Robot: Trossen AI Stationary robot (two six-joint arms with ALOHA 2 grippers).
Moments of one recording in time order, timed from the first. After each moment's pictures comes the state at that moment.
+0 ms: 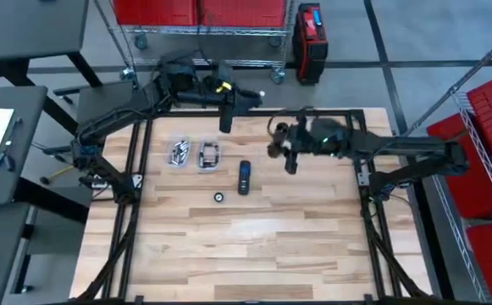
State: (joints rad) left arm 0.37 1.56 1.81 -0.11 0.37 -0.09; right arm -0.18 1.19 1.05 -0.16 0.13 -0.09
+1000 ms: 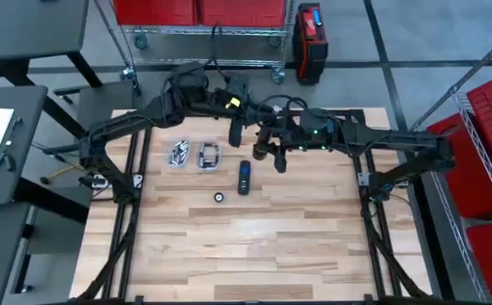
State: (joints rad) left arm 0.27 1.62 1.81 -0.04 0.39 -0.09; right arm -0.15 1.35 1.26 -0.21 0.05 0.00
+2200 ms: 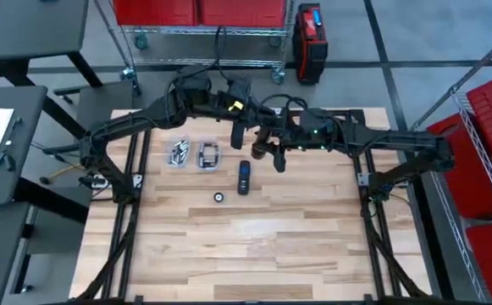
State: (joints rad) left arm 0.26 1.65 1.80 -0.04 0.38 -0.08; right arm -0.14 1.35 1.26 -0.18 0.05 0.00
